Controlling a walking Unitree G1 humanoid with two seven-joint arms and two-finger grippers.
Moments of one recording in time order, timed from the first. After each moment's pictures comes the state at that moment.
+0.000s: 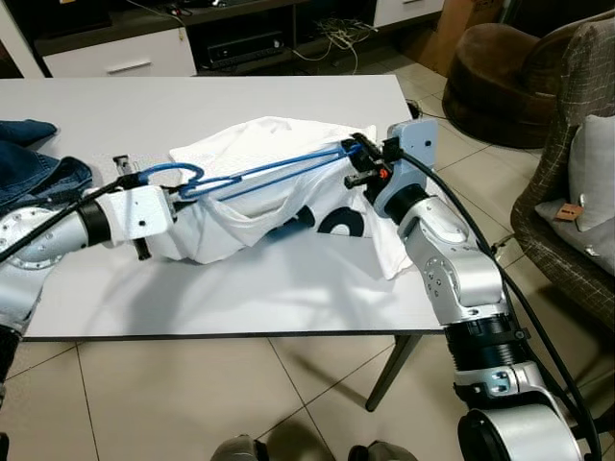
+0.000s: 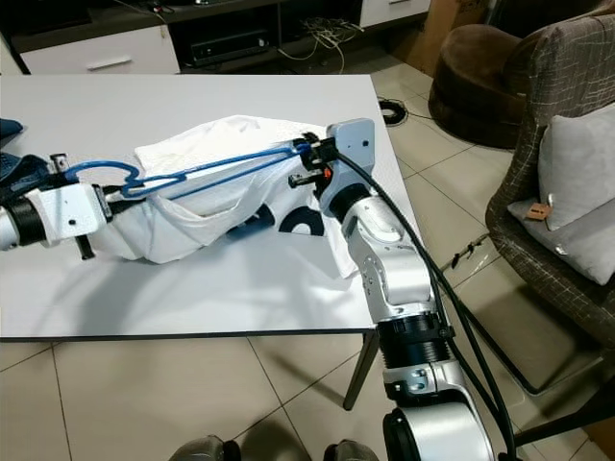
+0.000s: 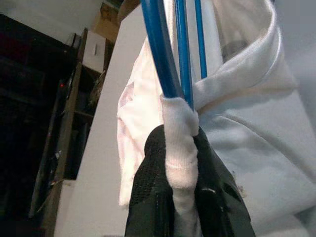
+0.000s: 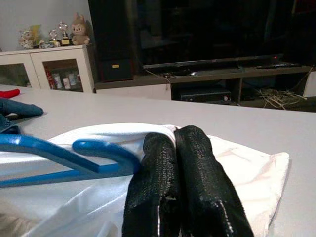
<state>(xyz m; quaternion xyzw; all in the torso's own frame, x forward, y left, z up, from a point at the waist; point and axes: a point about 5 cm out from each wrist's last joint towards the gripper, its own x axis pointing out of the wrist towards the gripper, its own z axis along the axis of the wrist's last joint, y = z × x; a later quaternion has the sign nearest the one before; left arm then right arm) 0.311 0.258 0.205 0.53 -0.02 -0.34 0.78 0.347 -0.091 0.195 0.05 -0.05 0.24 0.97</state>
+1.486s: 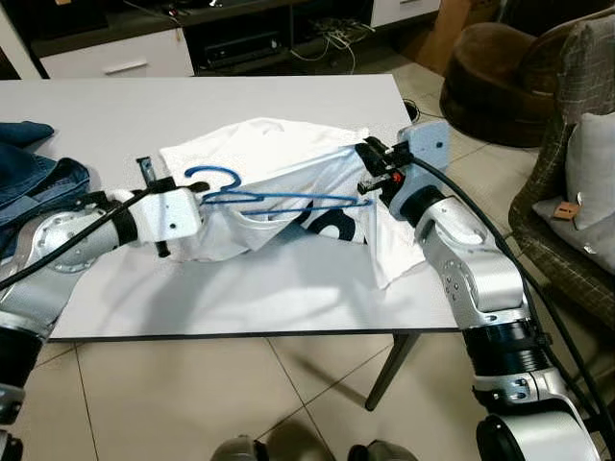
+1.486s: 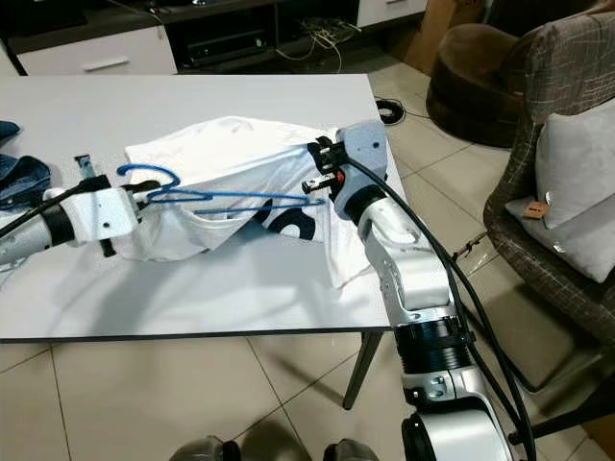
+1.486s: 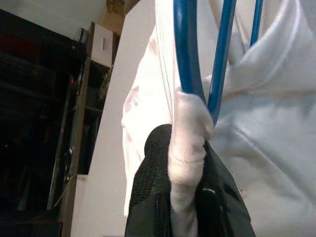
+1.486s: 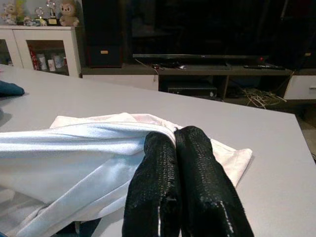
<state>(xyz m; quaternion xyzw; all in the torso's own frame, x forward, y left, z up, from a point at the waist) 0.313 0.234 0.196 0.54 -0.02 -0.32 0.78 0.343 -0.108 0.195 0.00 -0.04 0.23 0.97</state>
